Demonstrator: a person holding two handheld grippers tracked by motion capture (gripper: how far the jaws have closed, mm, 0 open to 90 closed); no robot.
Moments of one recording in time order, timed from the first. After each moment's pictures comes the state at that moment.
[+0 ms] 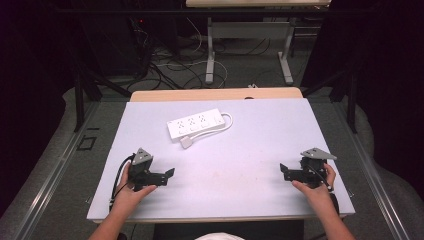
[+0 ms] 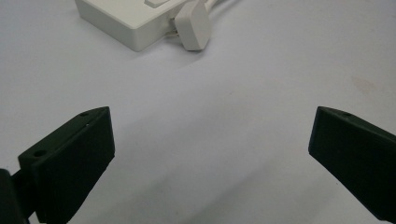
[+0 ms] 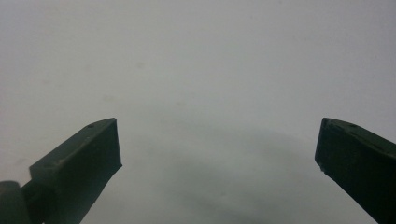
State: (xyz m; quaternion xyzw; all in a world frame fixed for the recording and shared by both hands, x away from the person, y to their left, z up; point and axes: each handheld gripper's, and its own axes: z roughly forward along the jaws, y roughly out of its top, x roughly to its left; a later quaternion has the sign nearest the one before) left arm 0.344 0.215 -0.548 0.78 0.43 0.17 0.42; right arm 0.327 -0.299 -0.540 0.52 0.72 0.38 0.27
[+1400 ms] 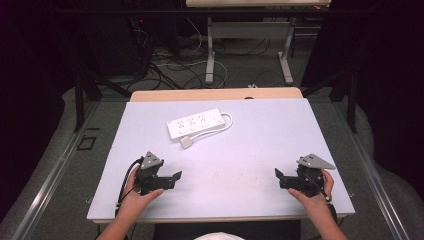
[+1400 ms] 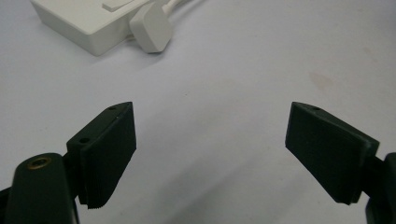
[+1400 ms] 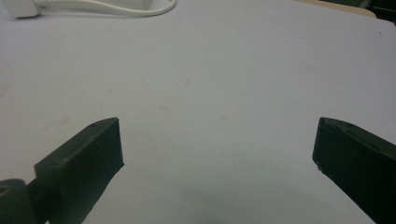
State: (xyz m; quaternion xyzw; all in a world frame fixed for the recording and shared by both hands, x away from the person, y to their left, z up) left arm 0.326 0.188 -0.537 0.80 0.41 0.16 0.41; right arm 0.302 -0.280 -0.530 0.48 0.72 0.40 0.29
